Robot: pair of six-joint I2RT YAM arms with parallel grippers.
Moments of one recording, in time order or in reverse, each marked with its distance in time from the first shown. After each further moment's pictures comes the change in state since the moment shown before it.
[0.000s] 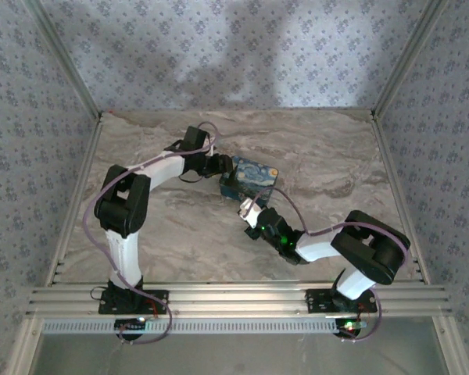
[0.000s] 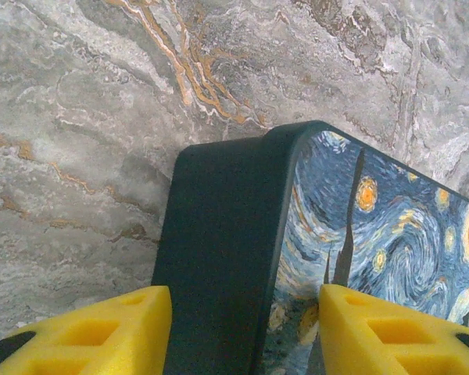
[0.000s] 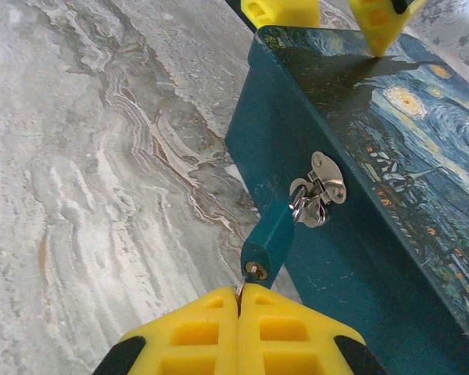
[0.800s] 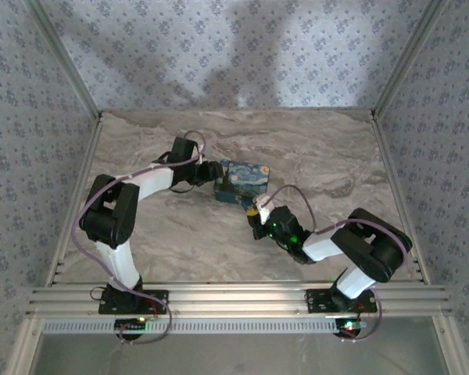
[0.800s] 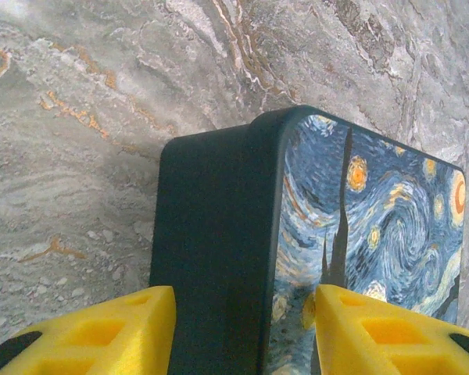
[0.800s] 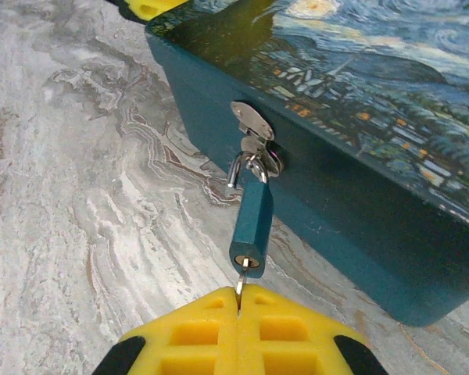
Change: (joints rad) left arm 0.035 -0.145 -0.237 0.141 -0.006 -0.071; right arm -0.127 0.007 -0.086 0.121 -0.231 0.351
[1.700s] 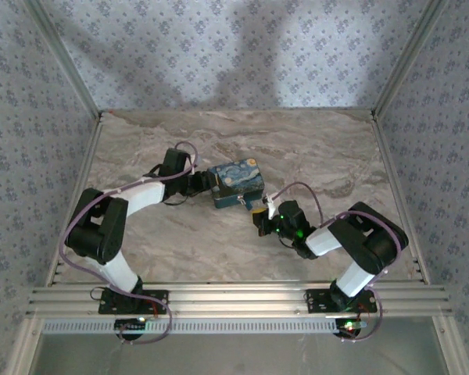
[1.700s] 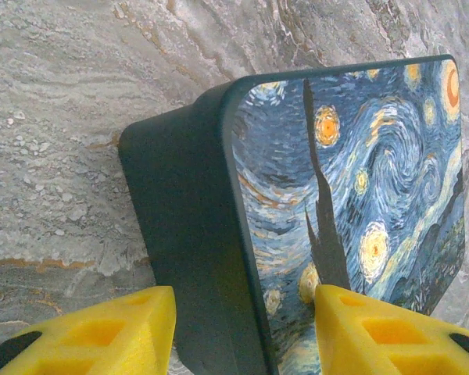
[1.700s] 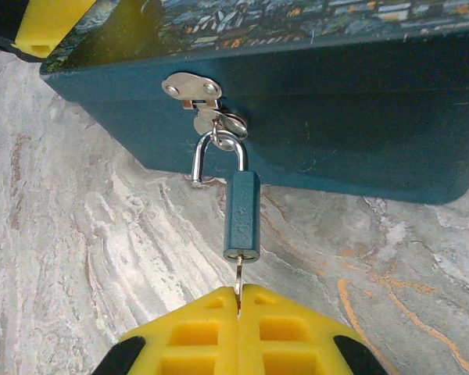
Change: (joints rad) left arm 0.004 -0.158 -0.201 0.058 -0.034 -0.050; right arm -0.131 0.053 -0.006 0.025 -0.201 0.152
